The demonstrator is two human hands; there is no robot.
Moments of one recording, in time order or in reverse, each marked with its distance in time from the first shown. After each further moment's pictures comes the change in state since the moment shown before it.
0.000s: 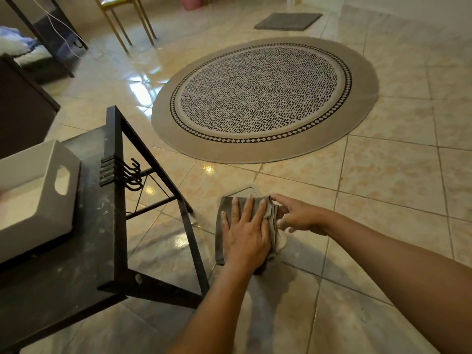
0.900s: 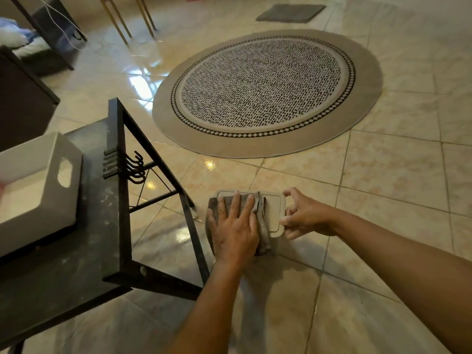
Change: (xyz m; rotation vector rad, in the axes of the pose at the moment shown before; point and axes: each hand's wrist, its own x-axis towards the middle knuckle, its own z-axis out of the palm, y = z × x) left_hand -0.011 -0.020 -0.004 0.038 0.094 -0.095; right_hand -0.018 -0.001 0.007 0.177 0.081 0.112
